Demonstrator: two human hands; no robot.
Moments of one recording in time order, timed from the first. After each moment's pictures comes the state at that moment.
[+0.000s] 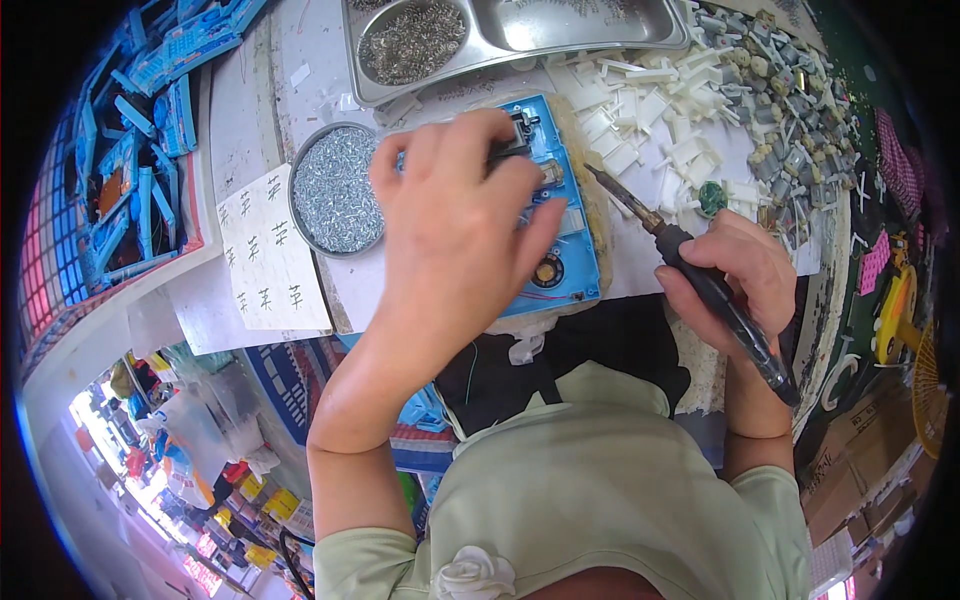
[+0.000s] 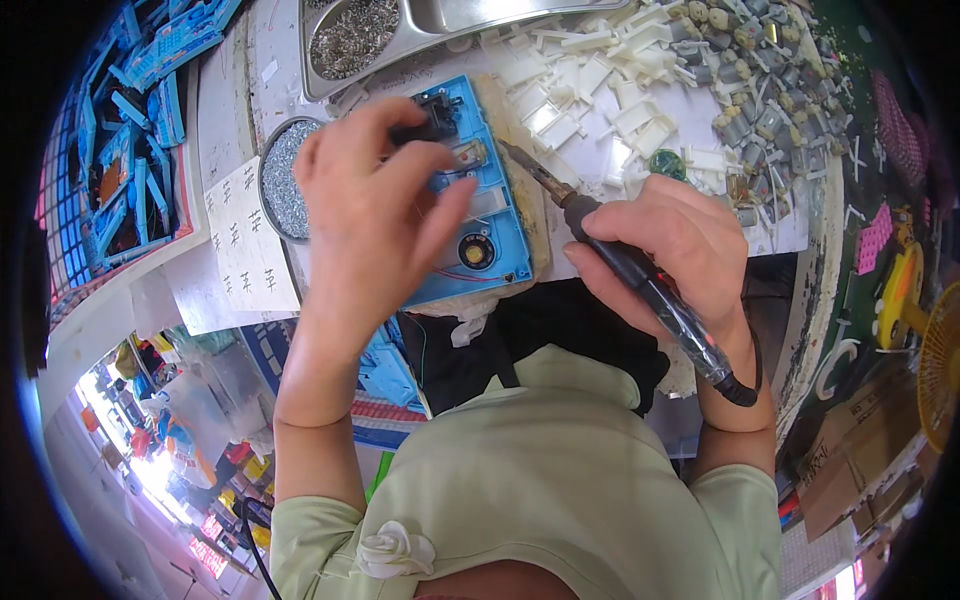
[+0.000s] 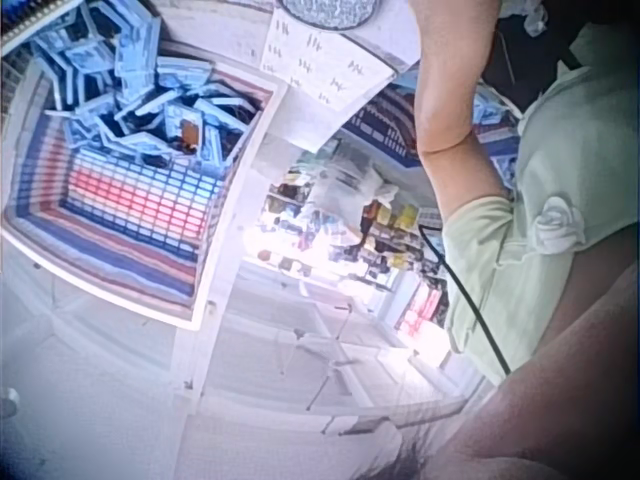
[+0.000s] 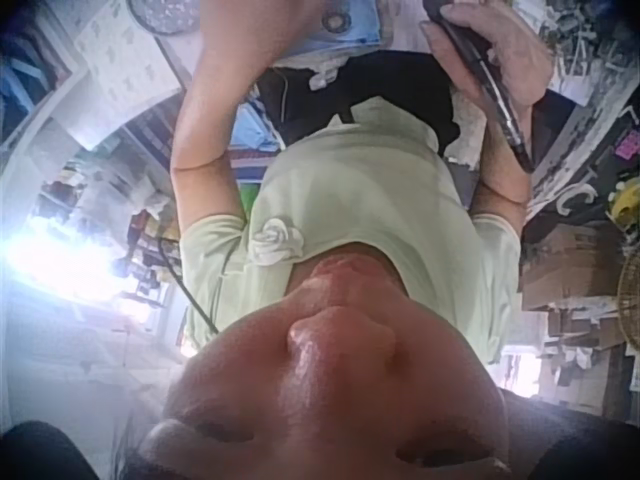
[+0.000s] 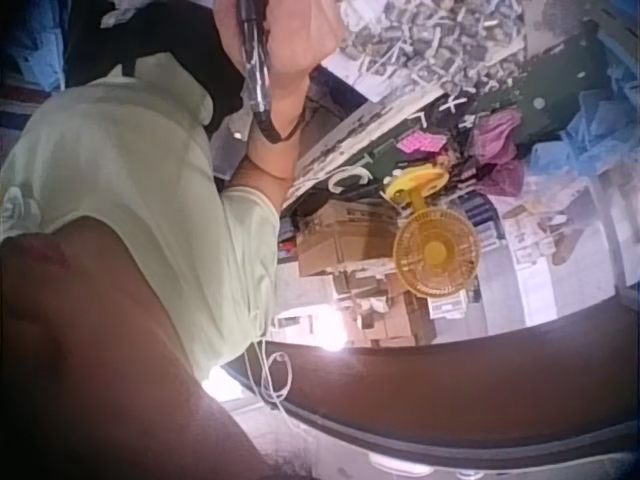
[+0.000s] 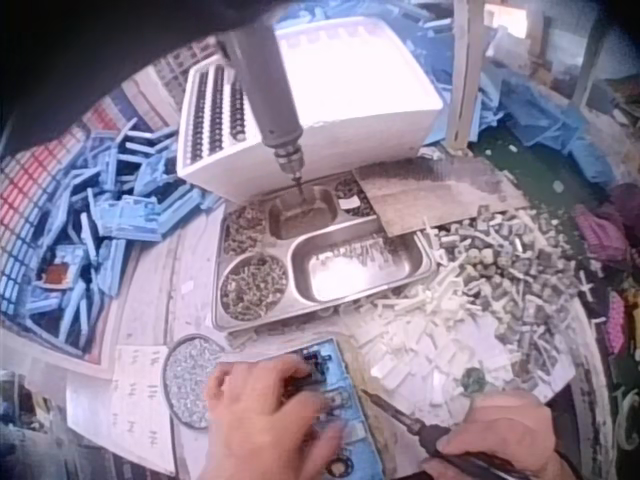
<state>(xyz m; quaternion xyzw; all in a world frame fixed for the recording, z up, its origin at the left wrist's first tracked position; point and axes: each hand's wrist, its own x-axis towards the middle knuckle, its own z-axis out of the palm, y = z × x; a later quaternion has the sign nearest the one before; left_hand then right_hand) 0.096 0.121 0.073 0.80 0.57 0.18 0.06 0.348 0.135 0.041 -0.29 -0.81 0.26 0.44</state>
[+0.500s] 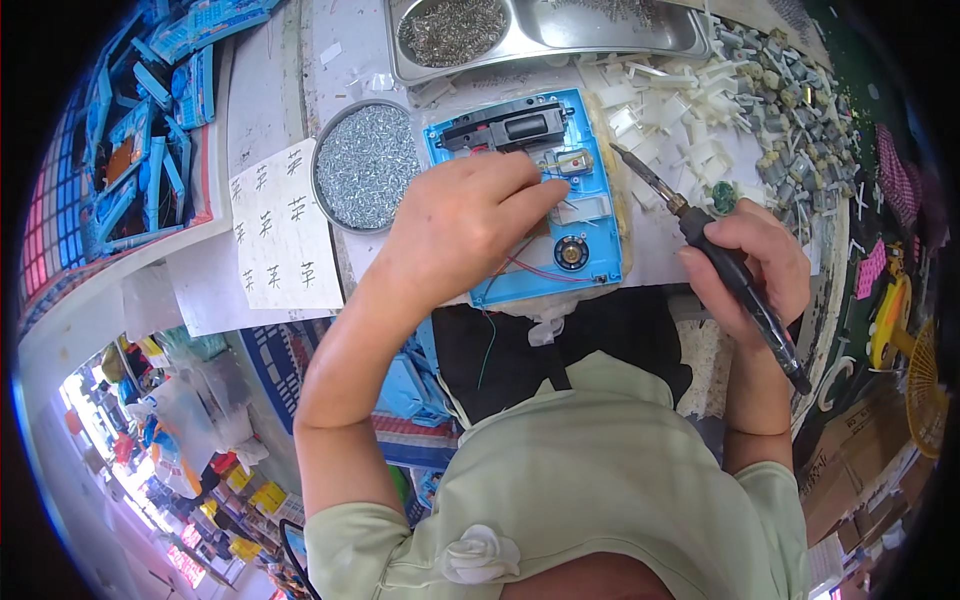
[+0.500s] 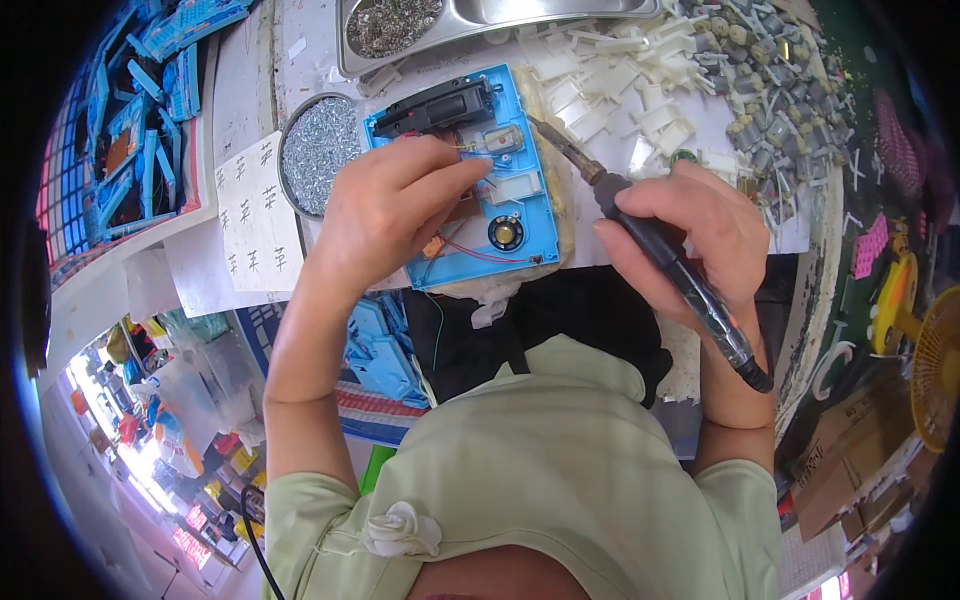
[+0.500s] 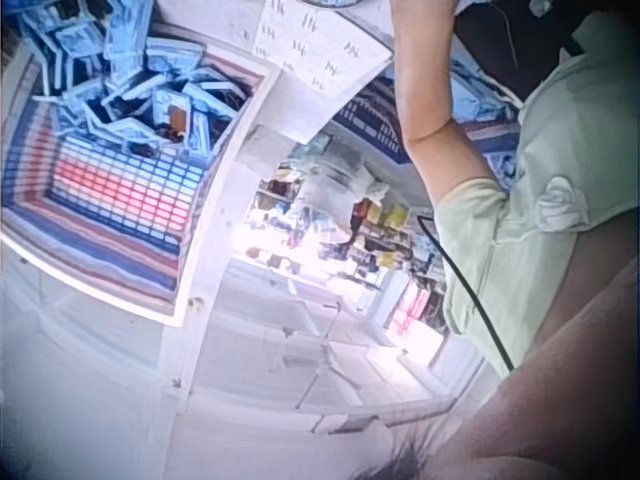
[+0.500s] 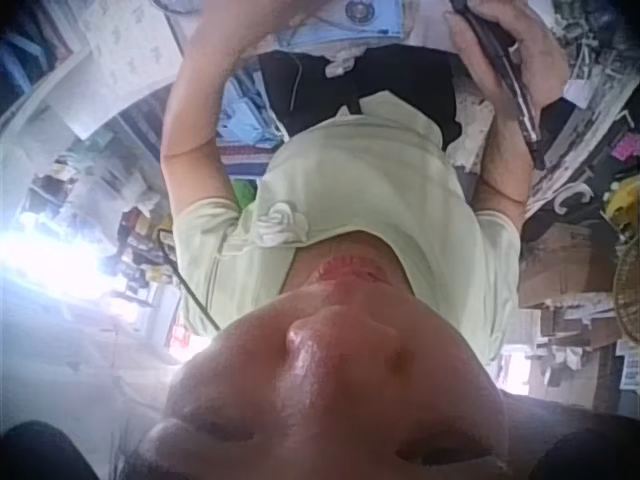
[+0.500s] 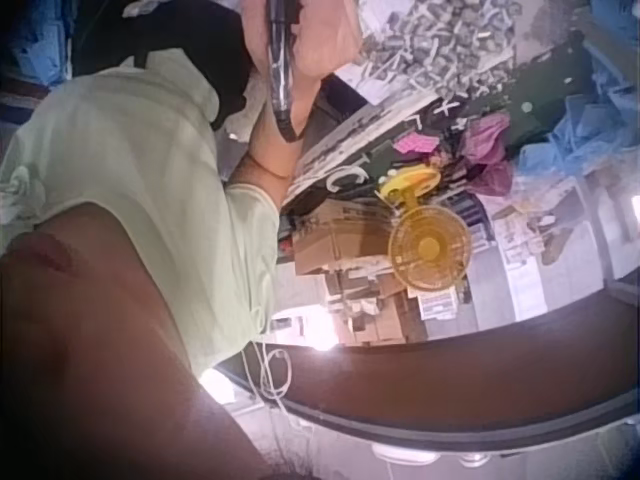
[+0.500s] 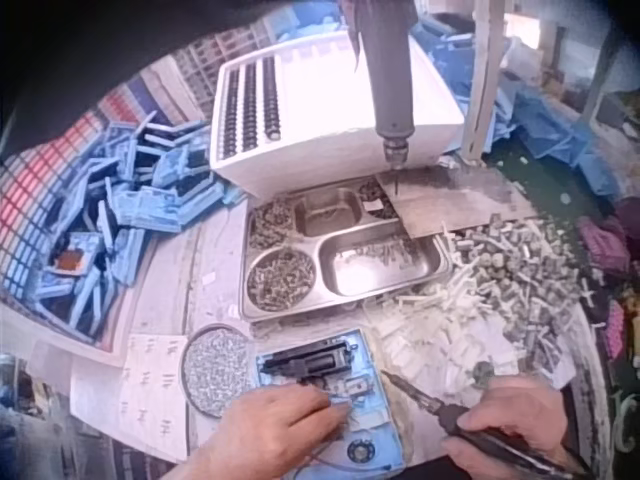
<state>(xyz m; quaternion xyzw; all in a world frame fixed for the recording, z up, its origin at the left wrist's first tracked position) 0.053 0.120 0.050 0.88 0.41 0.22 0.11 0.341 0.133 0.051 -0.30 -0.81 0.23 0.45</state>
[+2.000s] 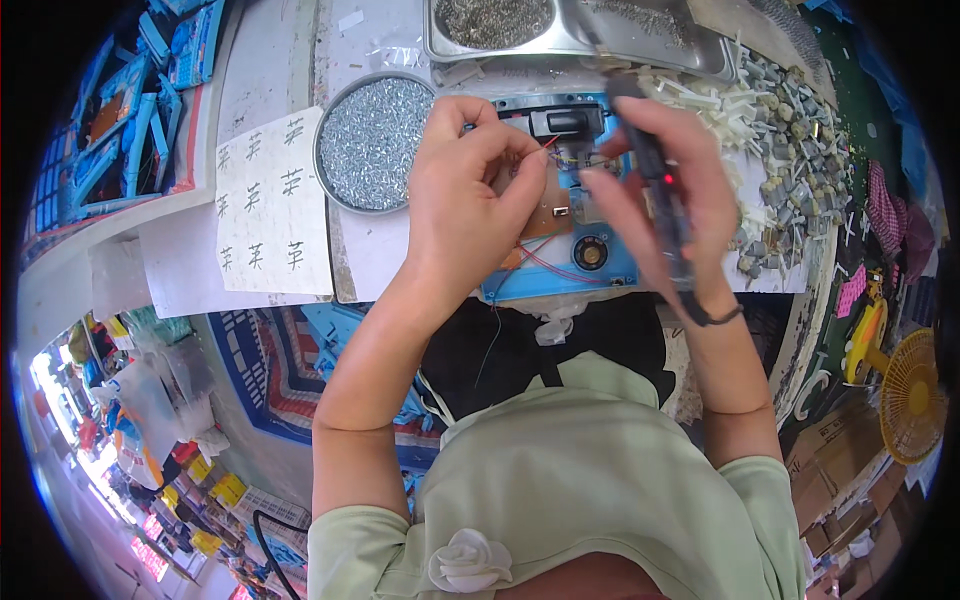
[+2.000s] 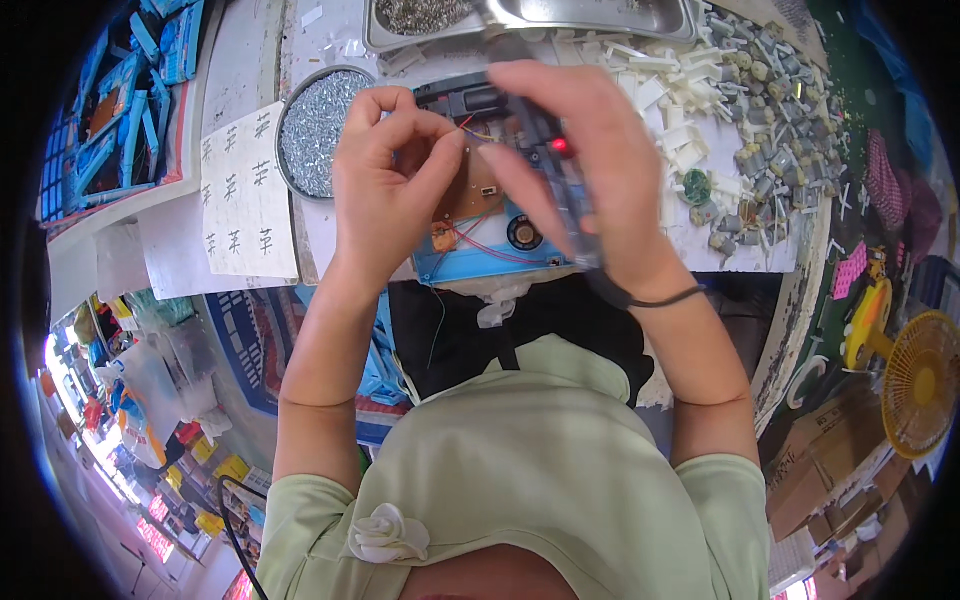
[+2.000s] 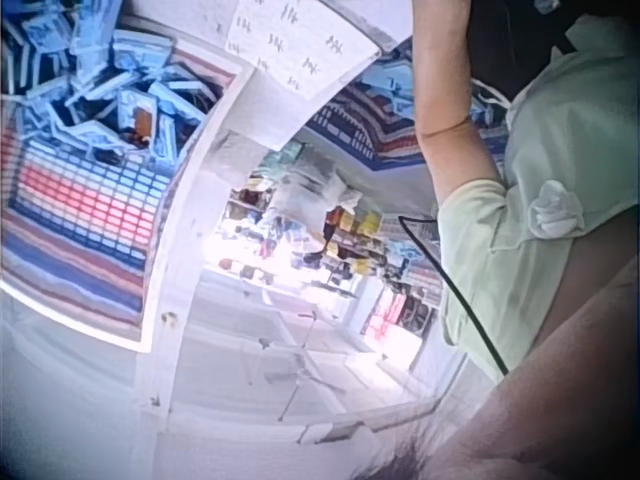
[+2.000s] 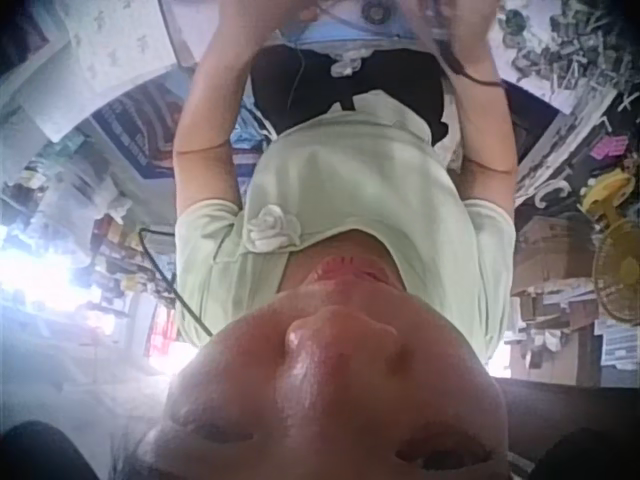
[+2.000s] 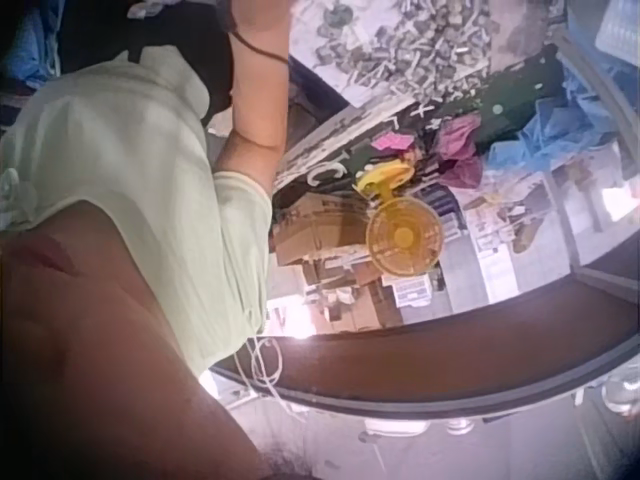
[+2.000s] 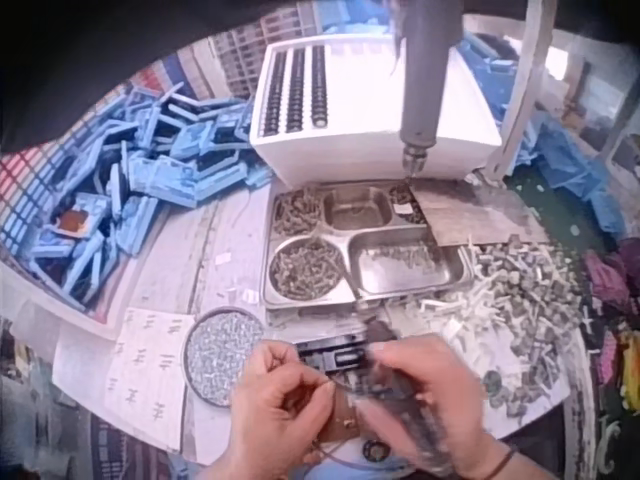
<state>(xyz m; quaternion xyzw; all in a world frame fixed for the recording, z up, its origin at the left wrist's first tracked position) 0.060 0.106 0.031 0.59 0.64 0.43 0.25 0.241 0.147 0.032 -0.33 -0.72 0.37 0.49</state>
